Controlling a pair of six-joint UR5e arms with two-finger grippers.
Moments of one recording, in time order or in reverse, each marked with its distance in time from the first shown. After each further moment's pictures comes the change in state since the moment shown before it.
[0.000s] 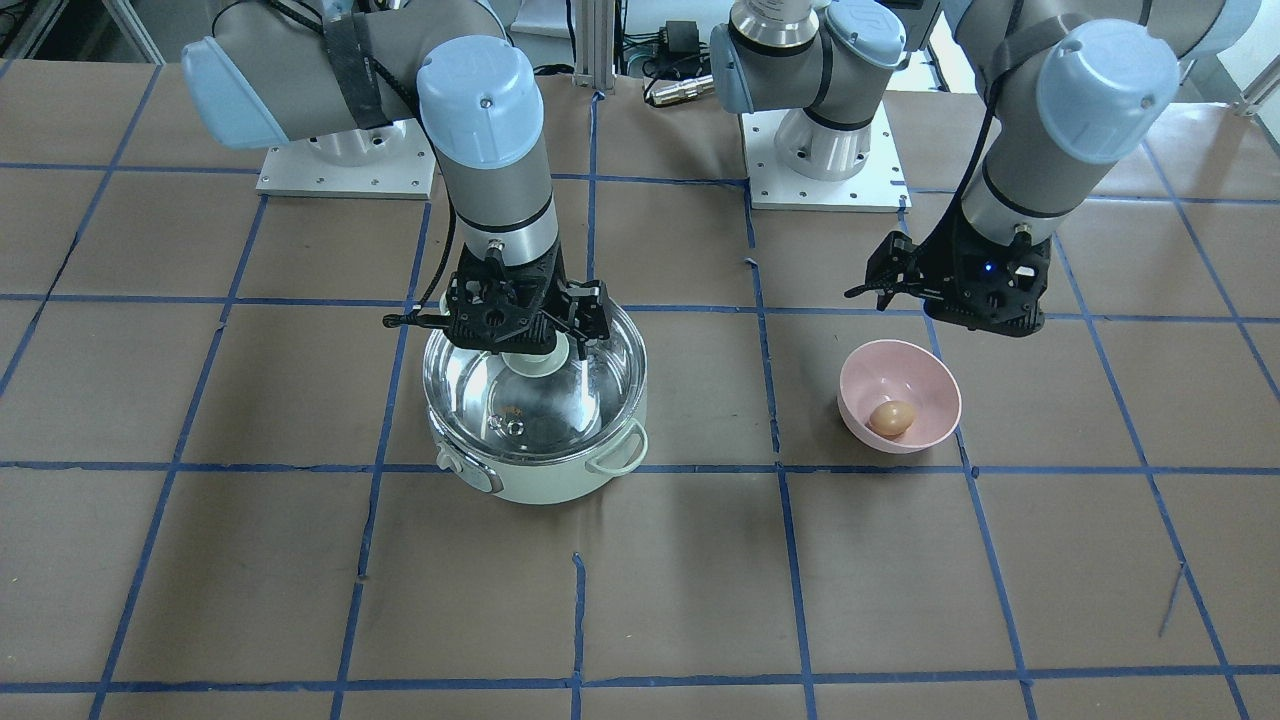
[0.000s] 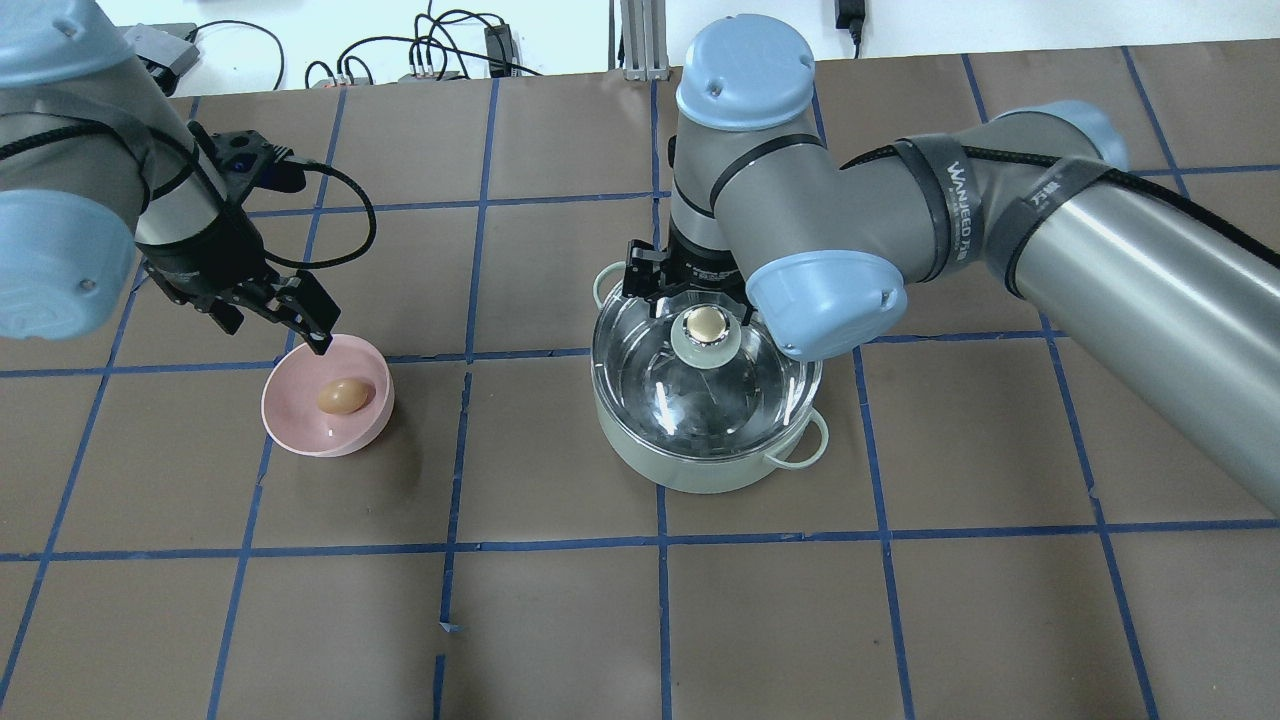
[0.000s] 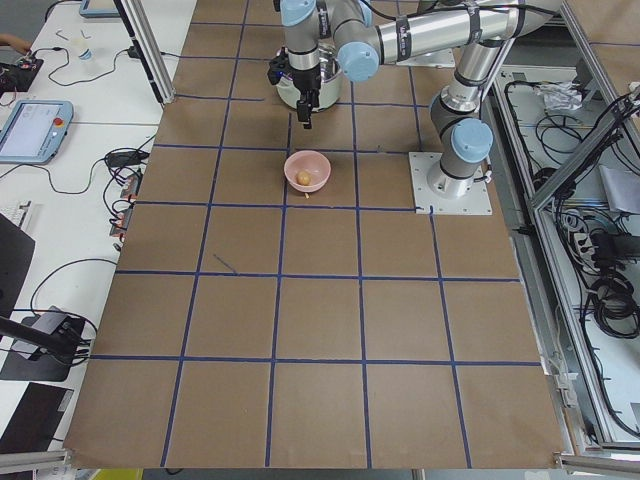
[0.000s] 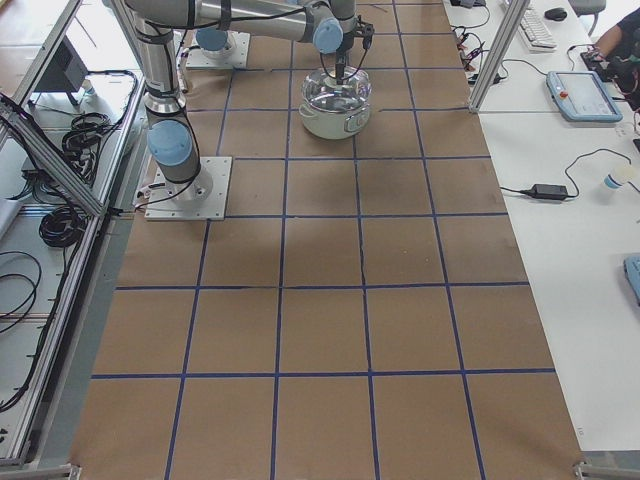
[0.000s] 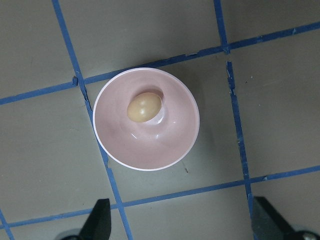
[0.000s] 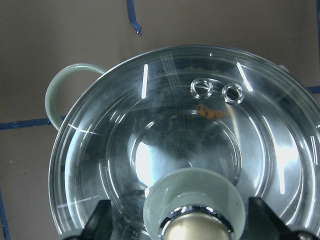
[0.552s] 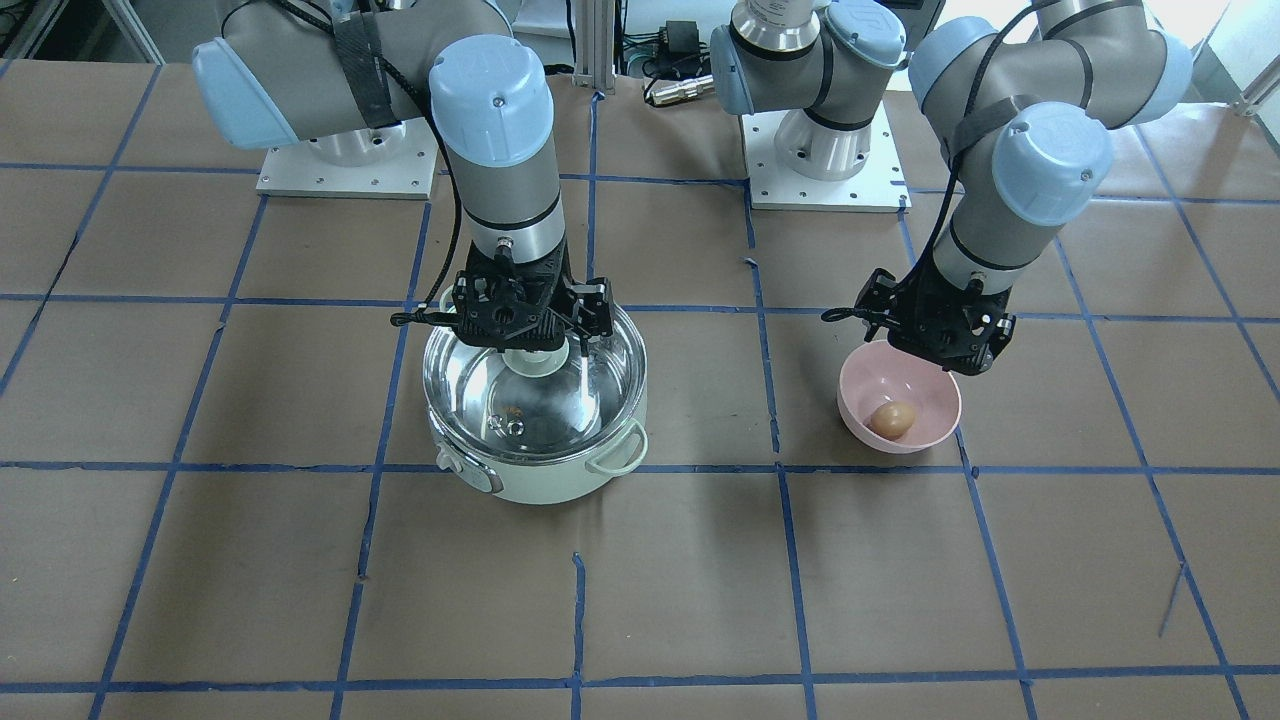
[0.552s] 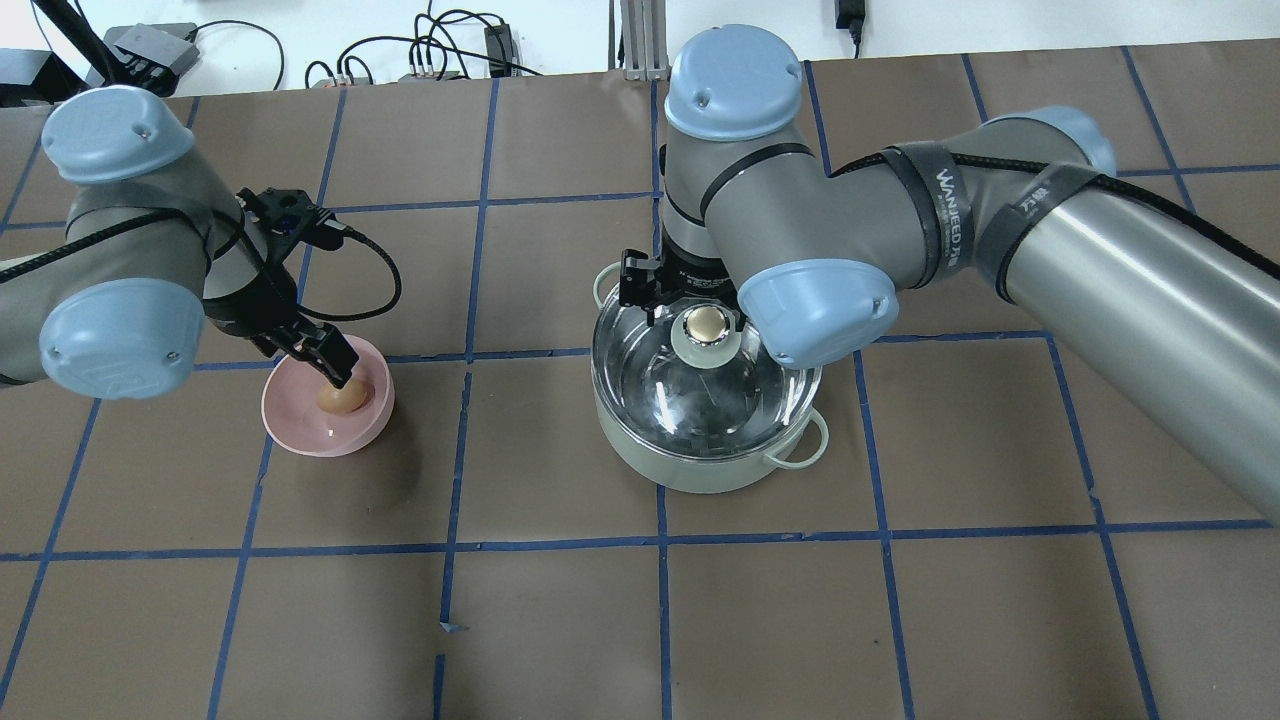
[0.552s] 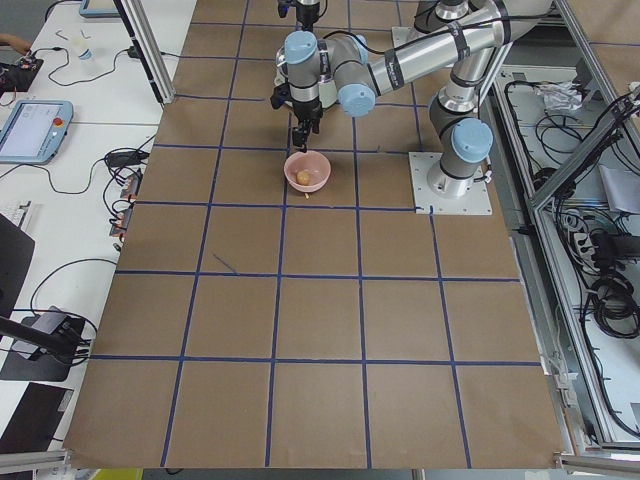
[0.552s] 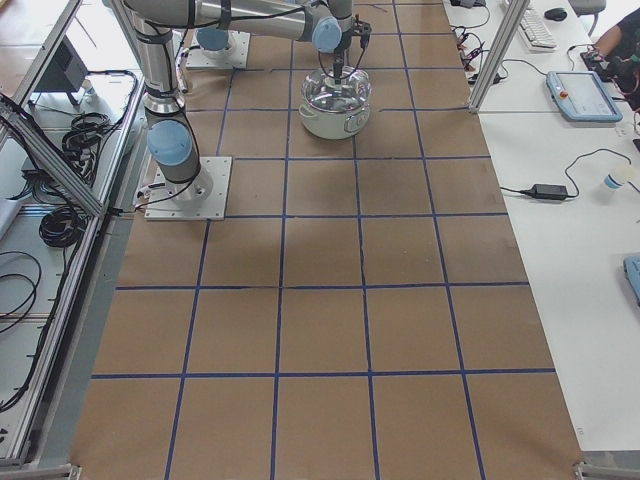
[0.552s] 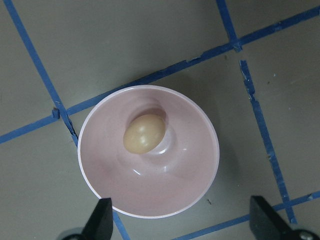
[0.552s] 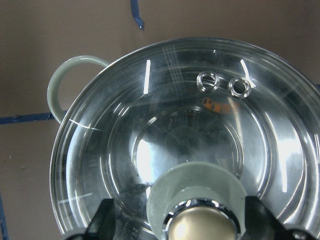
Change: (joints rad) left arm 0.024 -0.044 -0.131 0.203 -0.002 0.234; right arm 0.006 0.000 0.004 0.001 -0.007 -0.020
